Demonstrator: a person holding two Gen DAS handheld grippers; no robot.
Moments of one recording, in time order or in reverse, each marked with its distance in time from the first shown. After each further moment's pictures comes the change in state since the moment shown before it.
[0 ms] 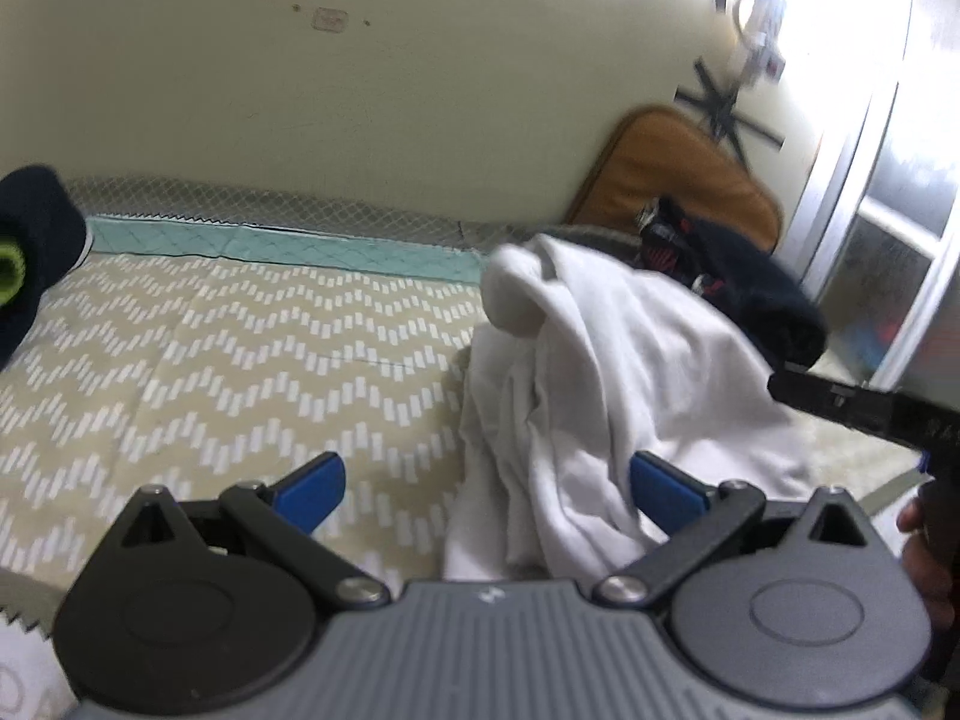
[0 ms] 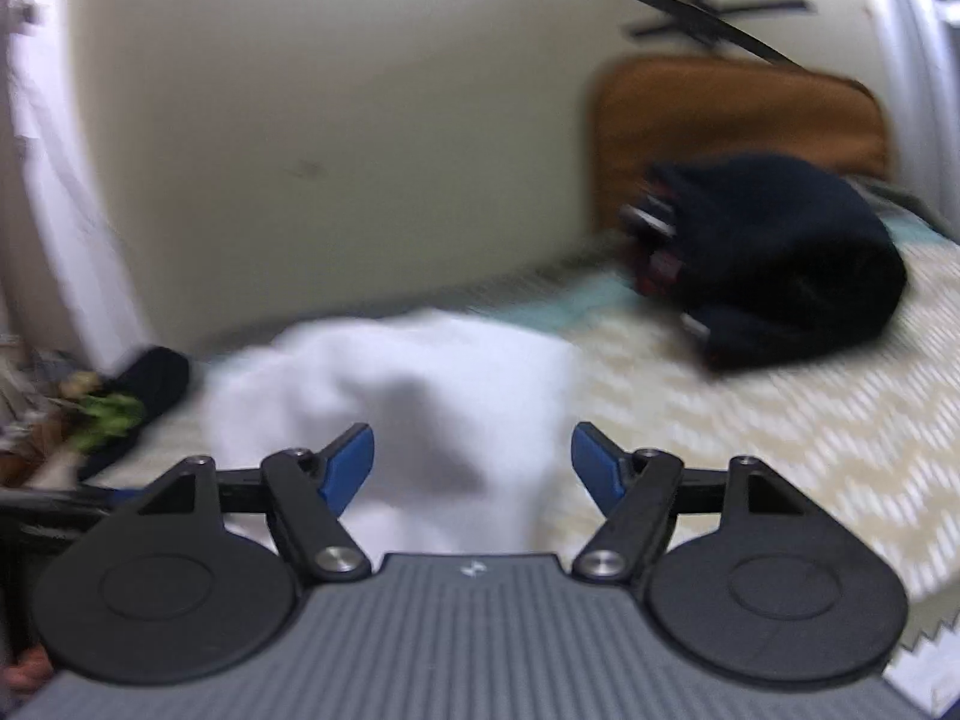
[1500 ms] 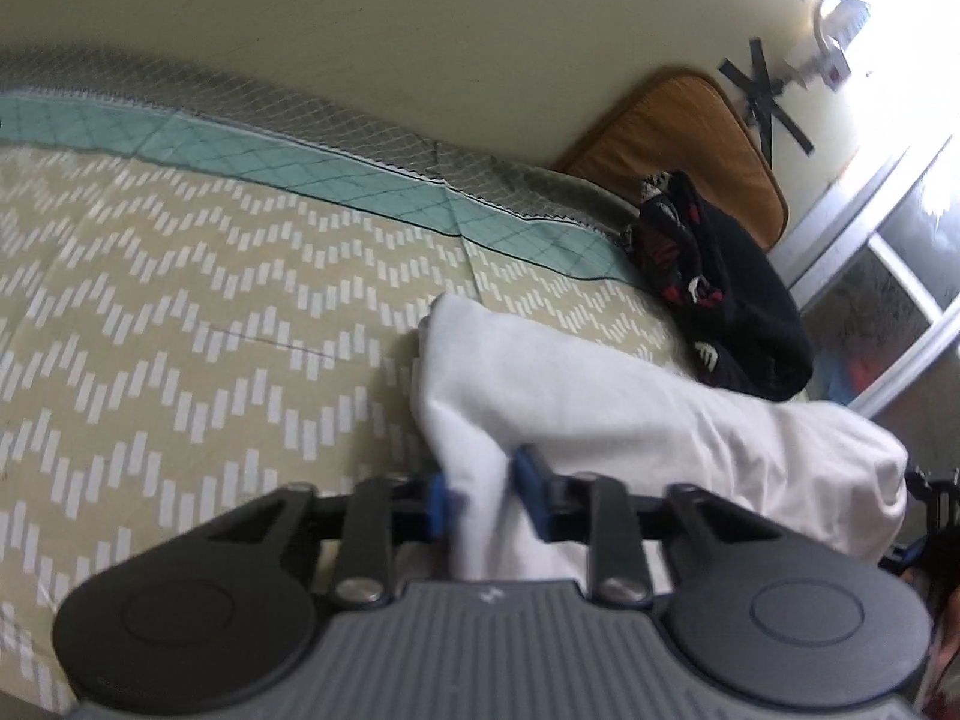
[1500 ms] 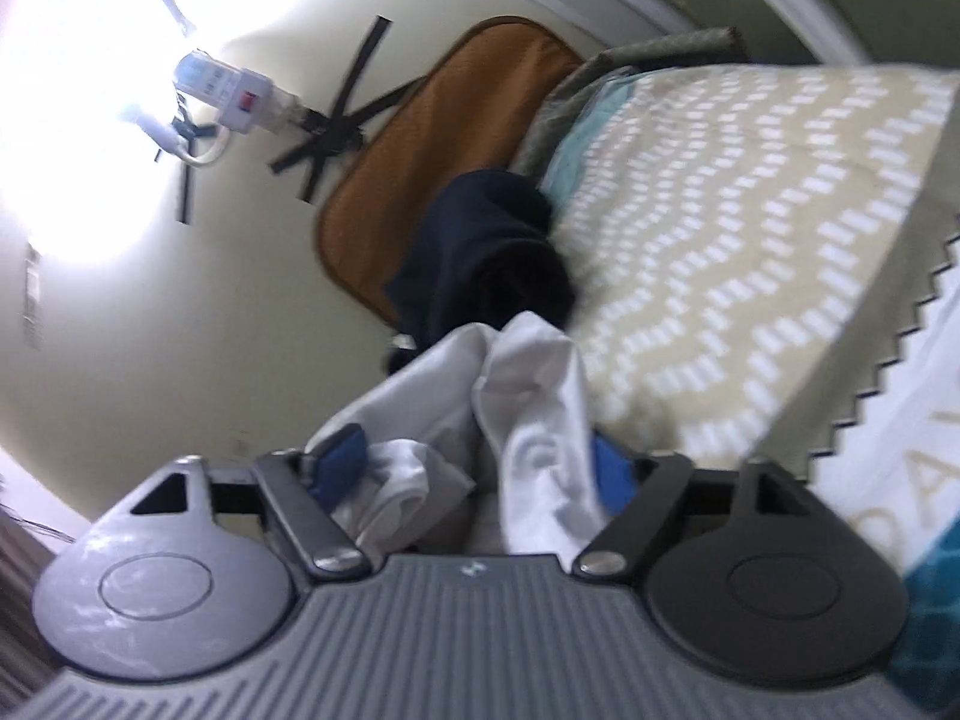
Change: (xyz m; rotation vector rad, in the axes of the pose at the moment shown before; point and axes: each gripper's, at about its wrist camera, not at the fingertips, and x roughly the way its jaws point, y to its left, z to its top) left arm 0.082 0.012 0.045 -0.207 0.218 -0.134; right arm -0.088 -0.216 -0.019 0.829 -0.157 0.041
